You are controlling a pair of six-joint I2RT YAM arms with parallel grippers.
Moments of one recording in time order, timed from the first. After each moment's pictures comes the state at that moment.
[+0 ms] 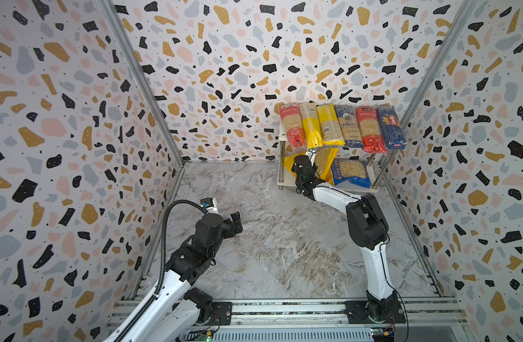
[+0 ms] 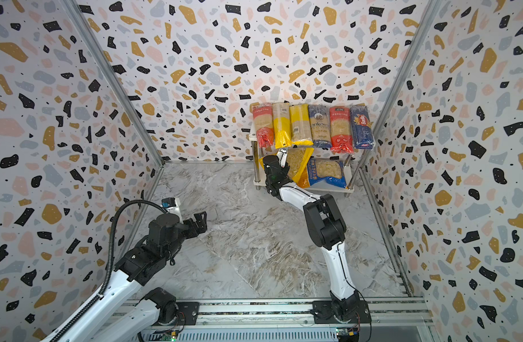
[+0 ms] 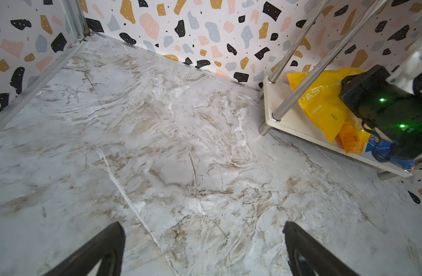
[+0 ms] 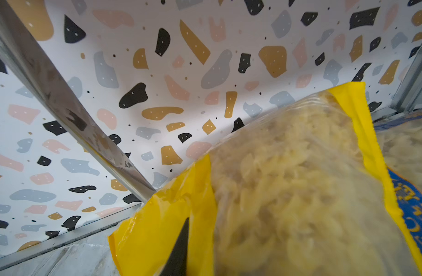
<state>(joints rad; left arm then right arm) -0.47 0.71 0.67 -0.46 -0.30 -0.53 0.55 2.22 1.75 0.20 0.68 0.43</state>
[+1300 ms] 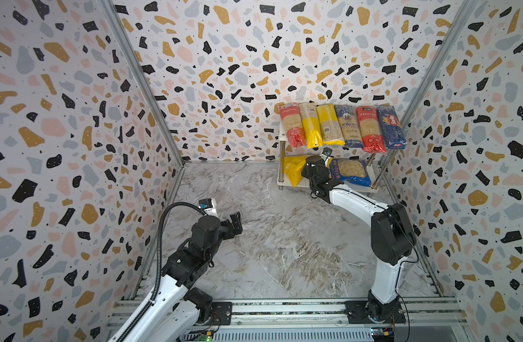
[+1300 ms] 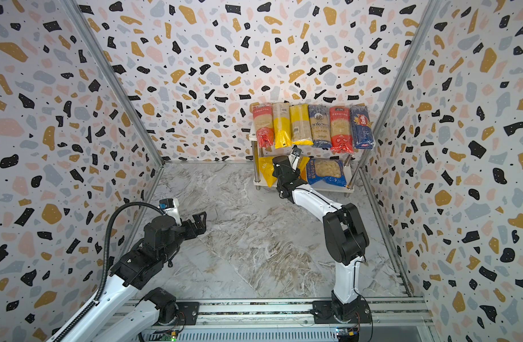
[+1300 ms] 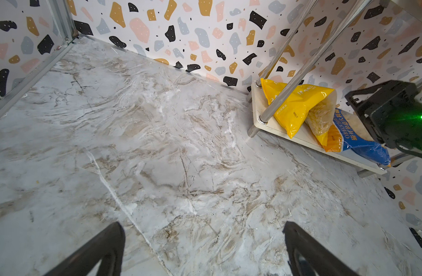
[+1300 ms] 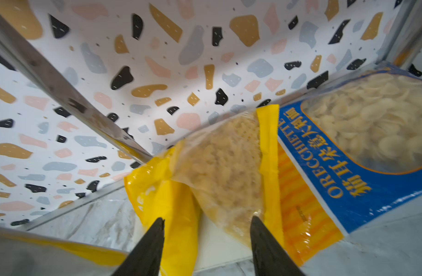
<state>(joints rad) -0.47 0.67 0.66 -0.46 -0.27 -0.53 0.49 1.89 1.45 -0.03 0.51 0.63</state>
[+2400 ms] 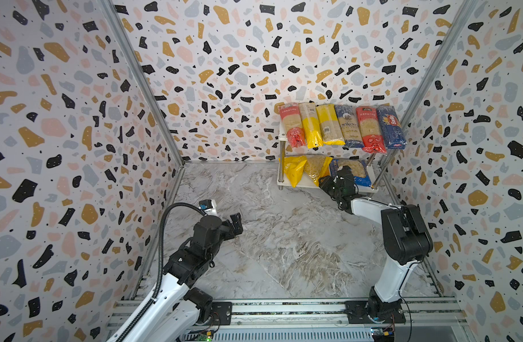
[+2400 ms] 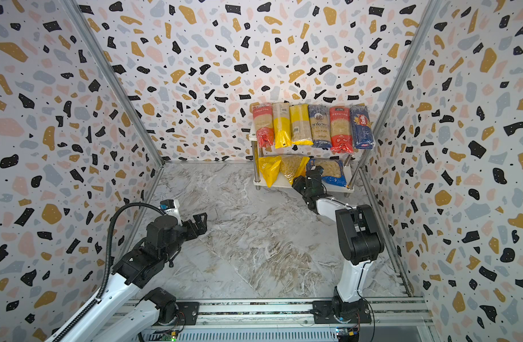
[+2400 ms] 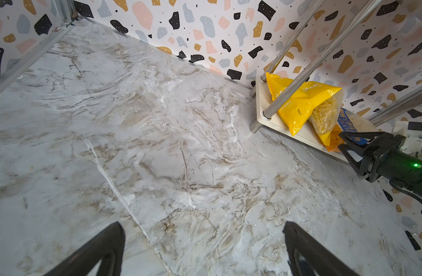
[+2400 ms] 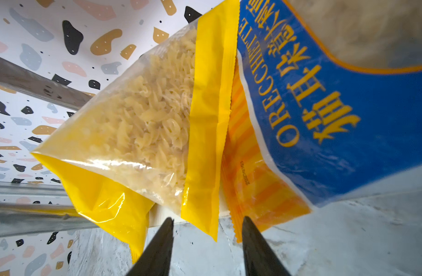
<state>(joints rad) -0.47 0.69 0.65 -0.47 -0.26 -0.59 0.26 1.84 1.11 0.26 -0.08 0.80</state>
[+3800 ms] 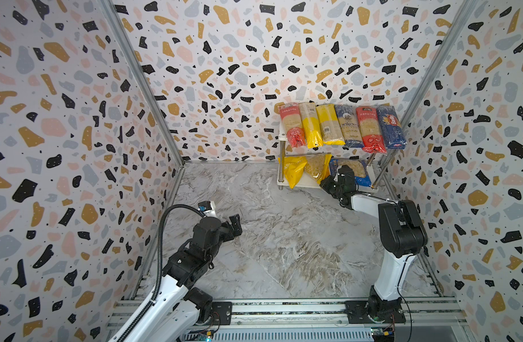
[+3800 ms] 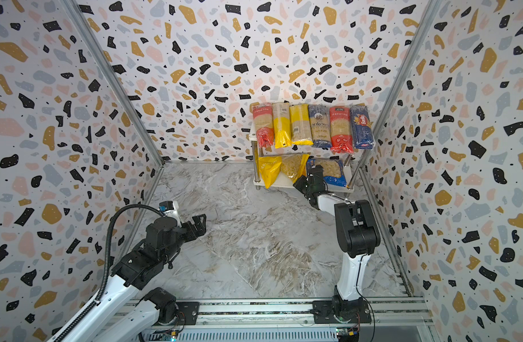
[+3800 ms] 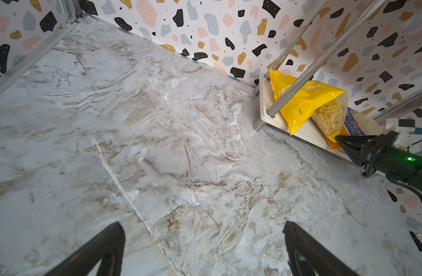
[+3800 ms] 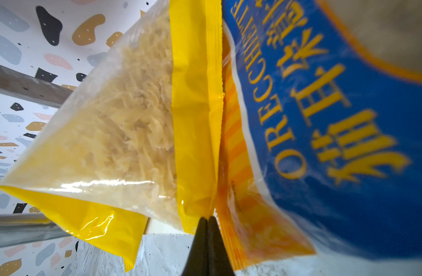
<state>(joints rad) -0.47 0.67 0.65 -0.49 -0.27 -0.59 0.20 1.92 1.19 0.21 -0.16 0.78</state>
